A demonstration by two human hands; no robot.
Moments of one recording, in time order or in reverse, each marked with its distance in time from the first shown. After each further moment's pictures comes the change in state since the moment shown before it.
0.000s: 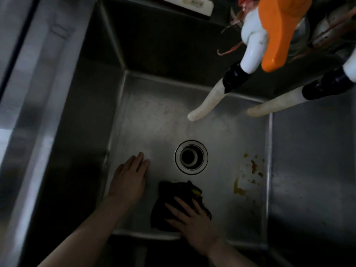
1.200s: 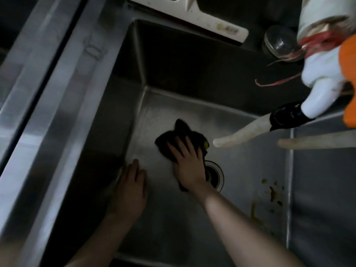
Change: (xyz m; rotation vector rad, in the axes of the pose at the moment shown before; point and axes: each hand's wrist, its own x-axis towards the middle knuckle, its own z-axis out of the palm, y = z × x) left_hand 0.013 -0.027 -0.011 -0.055 0.119 -0.201; right_hand 0.194 0.094 -0.092 0.262 0.207 0.432
